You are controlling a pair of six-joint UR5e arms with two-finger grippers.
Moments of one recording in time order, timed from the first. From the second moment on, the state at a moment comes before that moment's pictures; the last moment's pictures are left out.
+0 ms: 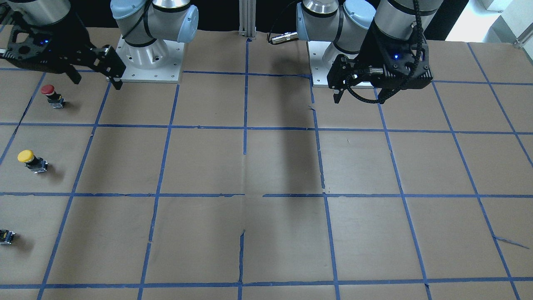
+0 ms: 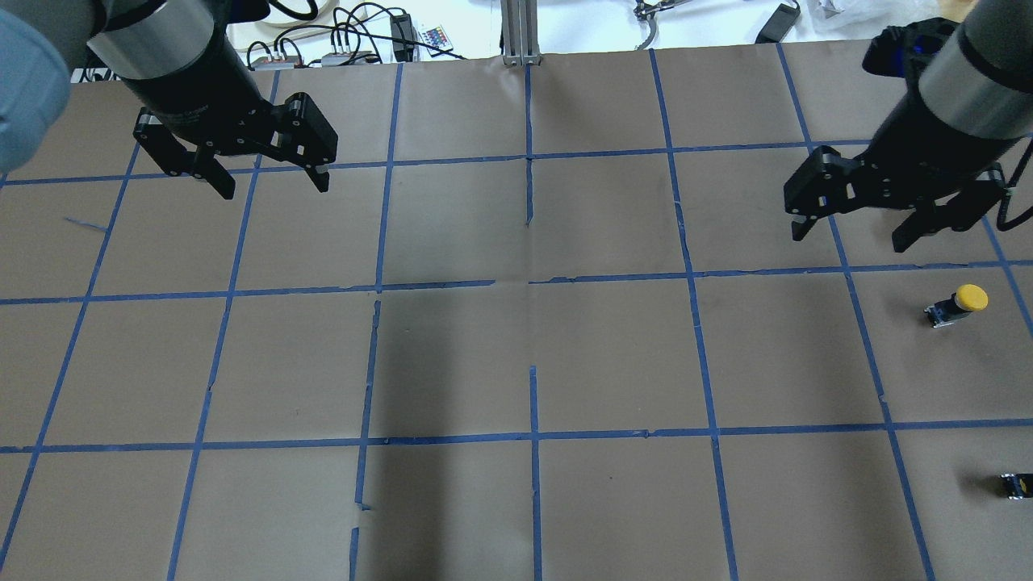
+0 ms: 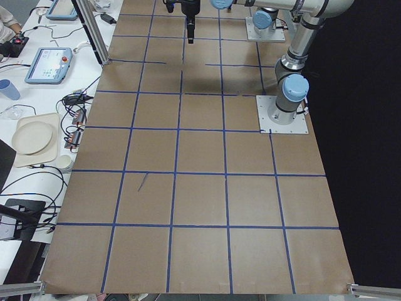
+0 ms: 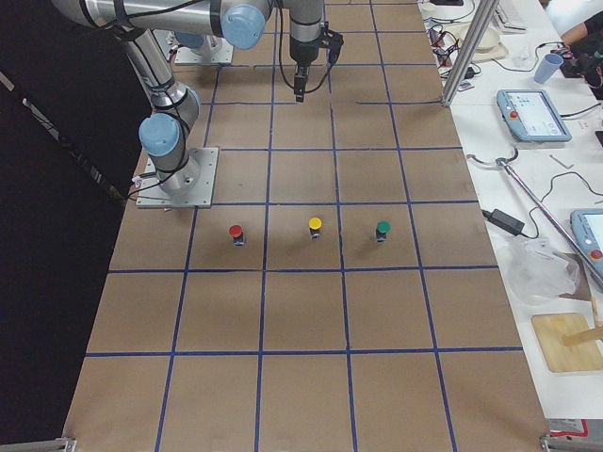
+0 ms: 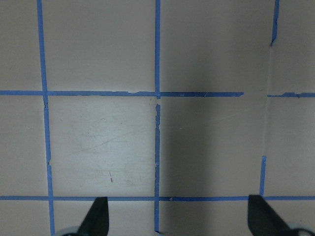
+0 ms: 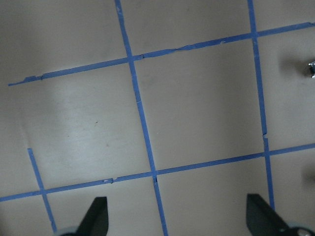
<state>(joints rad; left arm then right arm) -1.59 -1.57 -1.50 -1.63 1.56 -0.04 1.45 -1.74 1.71 -1.51 -1.55 0.07</state>
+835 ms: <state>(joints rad) -1.59 -1.57 -1.50 -1.63 1.56 -0.04 1.57 -1.70 1.69 -1.47 -1.56 0.20</state>
